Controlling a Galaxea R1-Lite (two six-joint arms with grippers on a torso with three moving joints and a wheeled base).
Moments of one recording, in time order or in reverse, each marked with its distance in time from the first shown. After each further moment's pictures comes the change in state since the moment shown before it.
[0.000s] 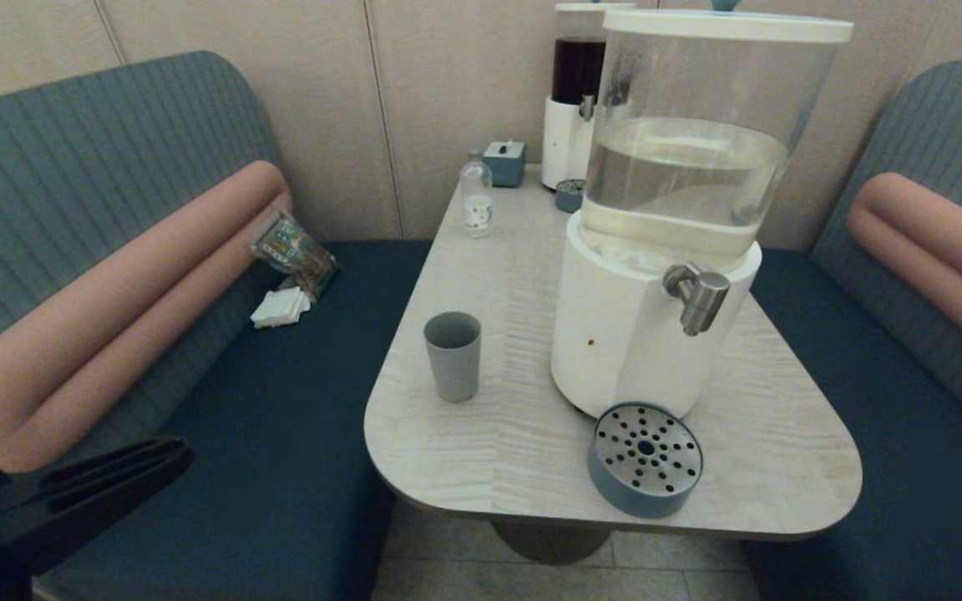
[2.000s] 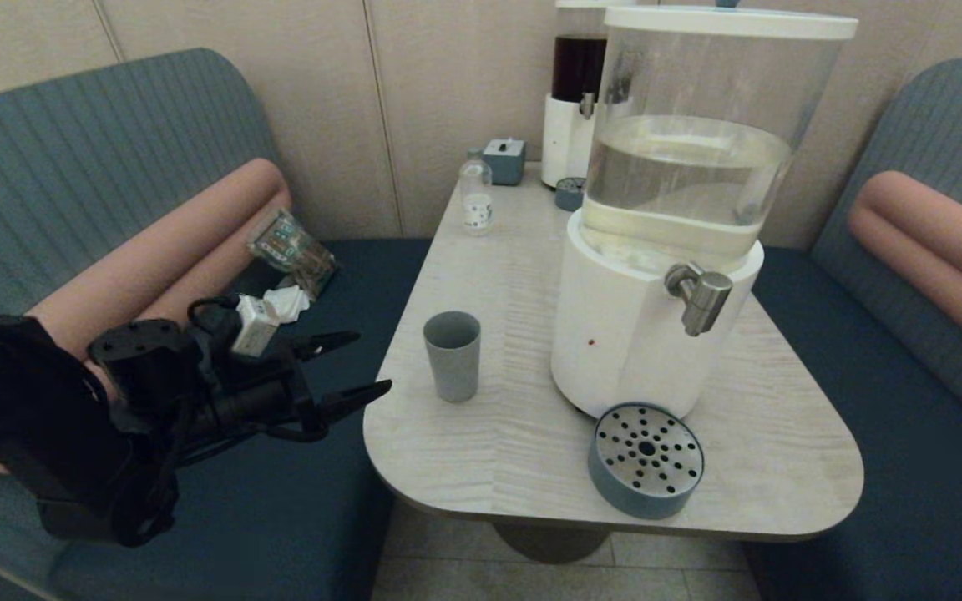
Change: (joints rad) left arm 0.014 1.215 -0.391 -0.720 -0.157 0.072; right arm 0.000 0.000 0.000 0.000 -0.001 0.001
